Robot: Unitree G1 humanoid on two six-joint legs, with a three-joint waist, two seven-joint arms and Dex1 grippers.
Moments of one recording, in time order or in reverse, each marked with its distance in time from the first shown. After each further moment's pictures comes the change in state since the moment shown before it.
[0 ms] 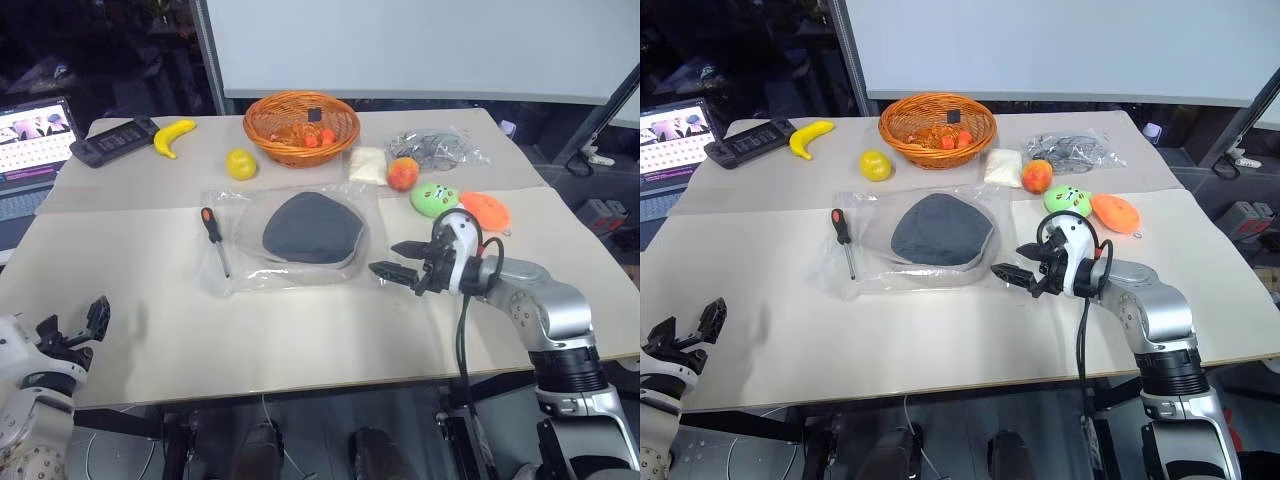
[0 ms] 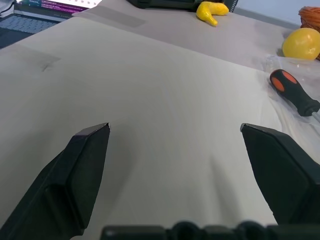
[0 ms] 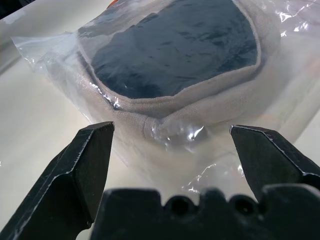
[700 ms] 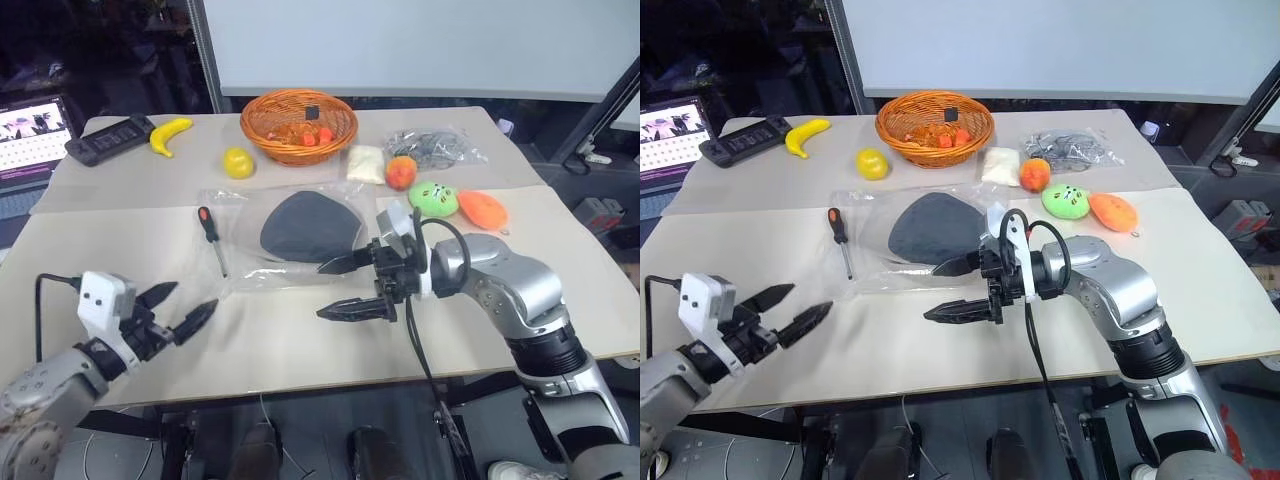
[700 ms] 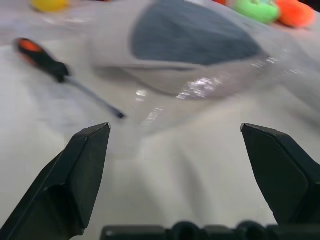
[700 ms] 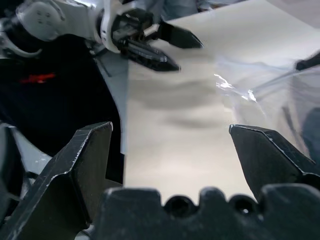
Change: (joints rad) left arm -0.082 0.294 -0.224 -0.177 -0.080 0.200 -0.251; right arm -0.161 0.014 0.222 -0.157 0.099 0.009 0.337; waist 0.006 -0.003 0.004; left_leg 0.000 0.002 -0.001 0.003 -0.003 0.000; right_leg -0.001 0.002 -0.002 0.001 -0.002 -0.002
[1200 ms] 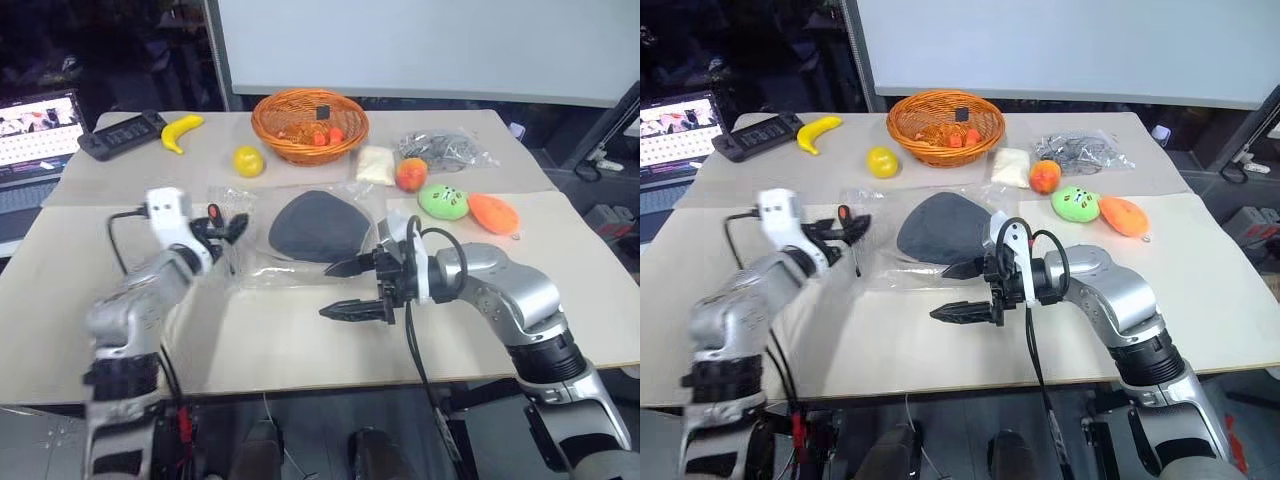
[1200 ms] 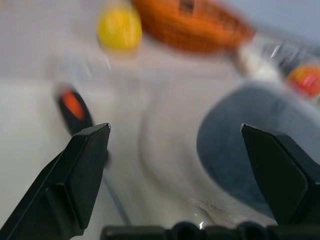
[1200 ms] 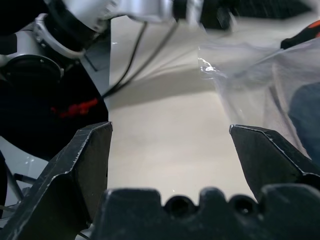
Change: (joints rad) left arm -0.675 -0.295 -0.285 0.554 0.184 0.156 0.350; right arm 0.040 -0.003 -0.002 -0.012 -0.019 0.000 -0.048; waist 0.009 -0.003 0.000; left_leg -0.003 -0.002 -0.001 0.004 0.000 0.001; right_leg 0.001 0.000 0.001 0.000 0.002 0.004
